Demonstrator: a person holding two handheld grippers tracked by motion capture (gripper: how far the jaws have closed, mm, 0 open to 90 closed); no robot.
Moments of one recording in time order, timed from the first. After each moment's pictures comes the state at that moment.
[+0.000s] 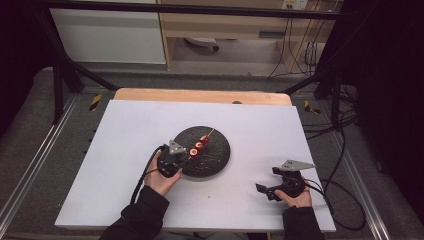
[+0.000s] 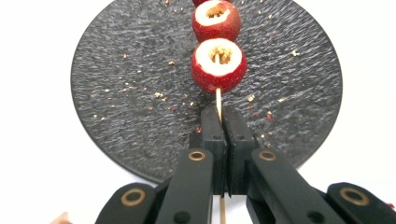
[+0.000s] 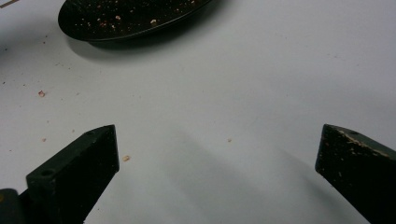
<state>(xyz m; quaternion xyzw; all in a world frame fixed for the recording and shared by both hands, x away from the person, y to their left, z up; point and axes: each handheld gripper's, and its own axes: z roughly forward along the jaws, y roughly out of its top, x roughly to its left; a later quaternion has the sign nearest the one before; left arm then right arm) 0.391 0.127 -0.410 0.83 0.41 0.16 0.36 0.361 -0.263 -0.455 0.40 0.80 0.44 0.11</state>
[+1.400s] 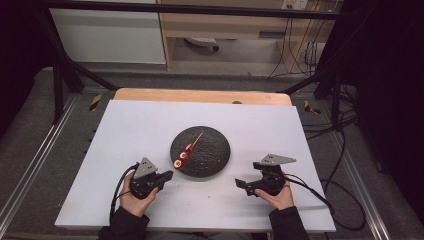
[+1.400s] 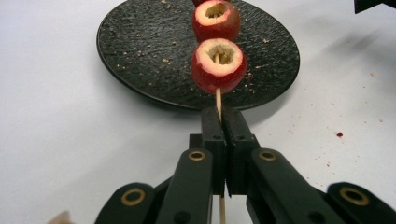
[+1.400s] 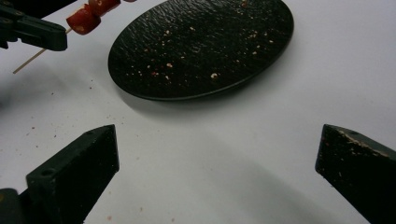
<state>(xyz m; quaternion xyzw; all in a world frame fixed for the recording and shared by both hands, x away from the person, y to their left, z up) 0.340 0.186 -0.426 0.79 0.39 0.16 0.45 0.365 -0.198 -0.430 0.39 0.79 0.47 0.09</state>
